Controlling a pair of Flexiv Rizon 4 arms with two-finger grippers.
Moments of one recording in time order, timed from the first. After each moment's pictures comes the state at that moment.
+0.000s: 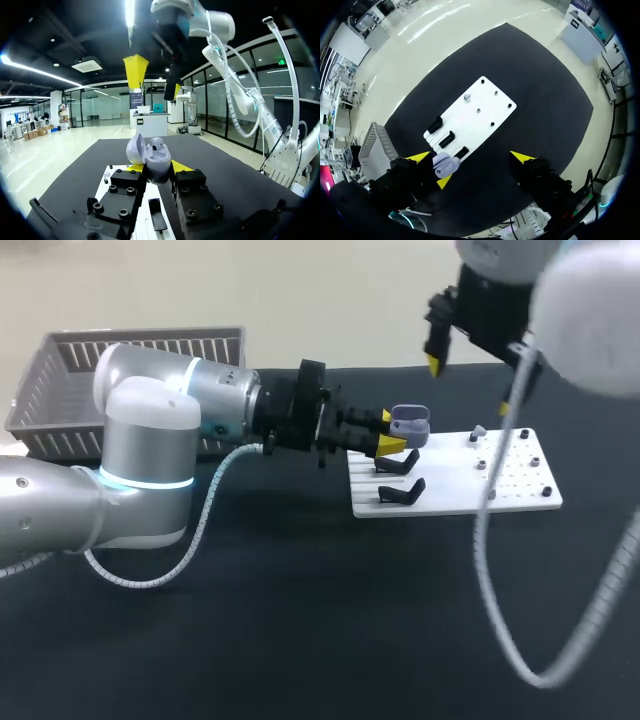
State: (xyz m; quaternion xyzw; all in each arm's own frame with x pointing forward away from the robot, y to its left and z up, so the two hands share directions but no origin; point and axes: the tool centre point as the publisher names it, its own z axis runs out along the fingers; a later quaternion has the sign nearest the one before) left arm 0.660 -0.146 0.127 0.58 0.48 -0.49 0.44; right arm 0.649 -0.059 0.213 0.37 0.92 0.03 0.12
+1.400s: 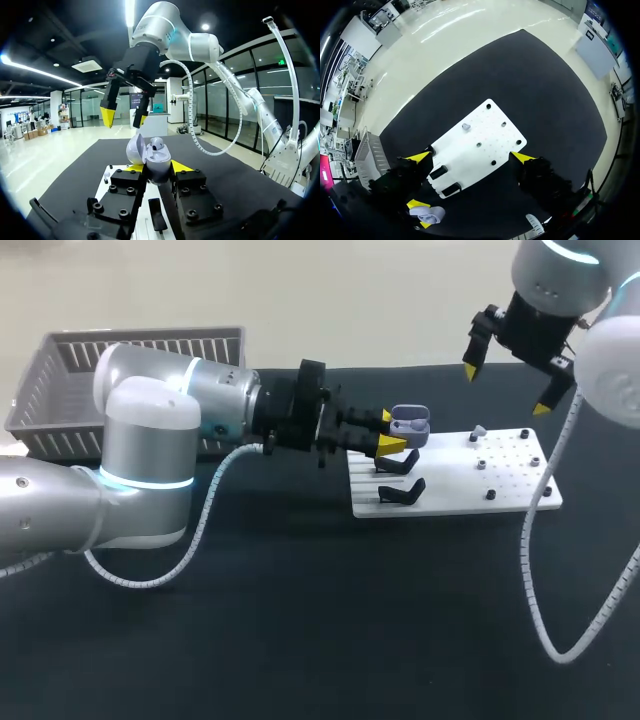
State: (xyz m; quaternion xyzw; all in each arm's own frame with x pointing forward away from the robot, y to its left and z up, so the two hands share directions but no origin) left arm 0.660 -0.146 0.127 0.58 0.48 -0.49 0.44; right arm 0.712 -0.116 0.157 0.31 0.94 0.06 0.14
